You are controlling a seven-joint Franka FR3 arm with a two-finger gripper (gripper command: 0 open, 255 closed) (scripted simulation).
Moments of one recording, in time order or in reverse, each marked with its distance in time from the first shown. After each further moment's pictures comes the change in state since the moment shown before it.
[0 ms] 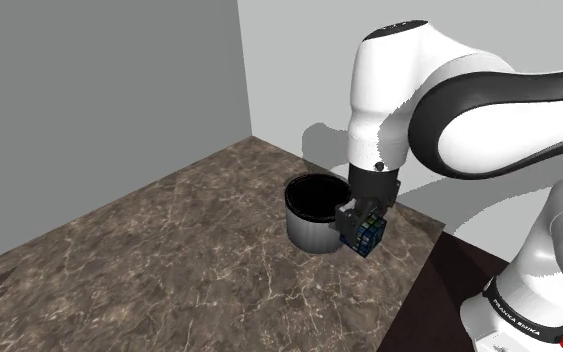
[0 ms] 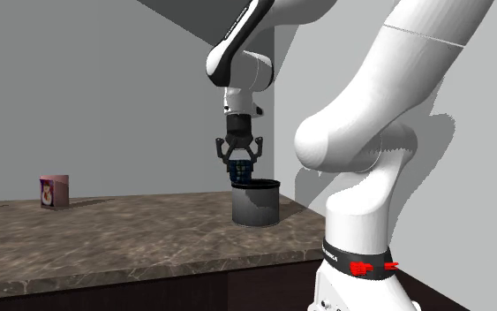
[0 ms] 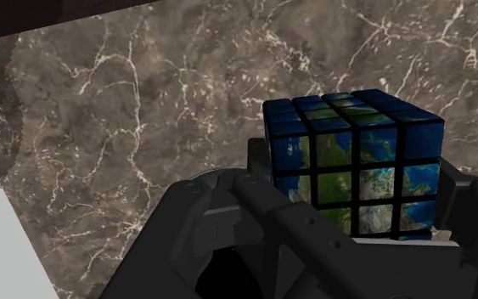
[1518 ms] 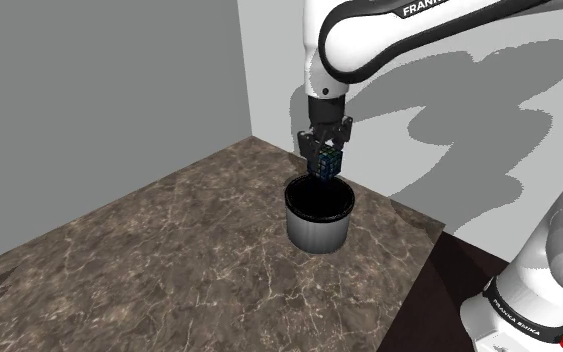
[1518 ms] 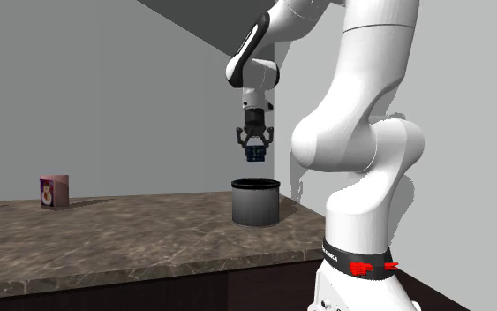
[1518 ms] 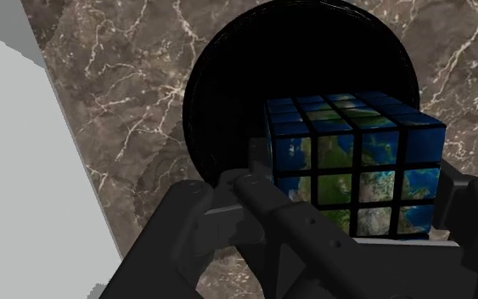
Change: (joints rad) arm -0.176 0.388 -0.153 0.422 -0.194 -0.050 -0.178
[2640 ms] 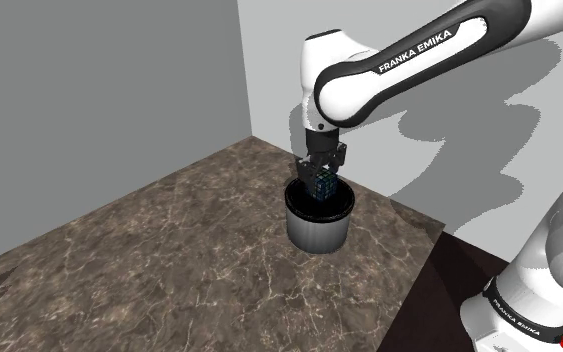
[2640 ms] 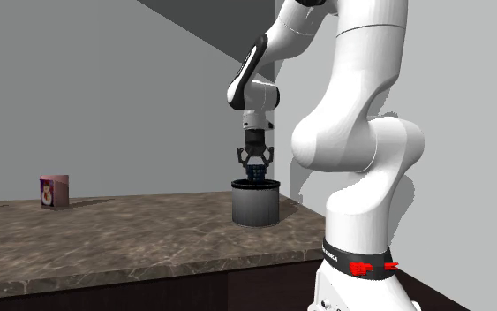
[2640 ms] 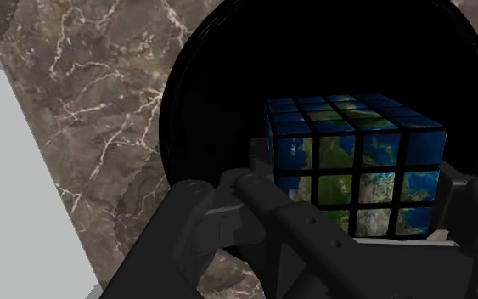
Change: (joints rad) arm -0.005 0.090 0.005 -0.106 -0.015 0.195 0.003
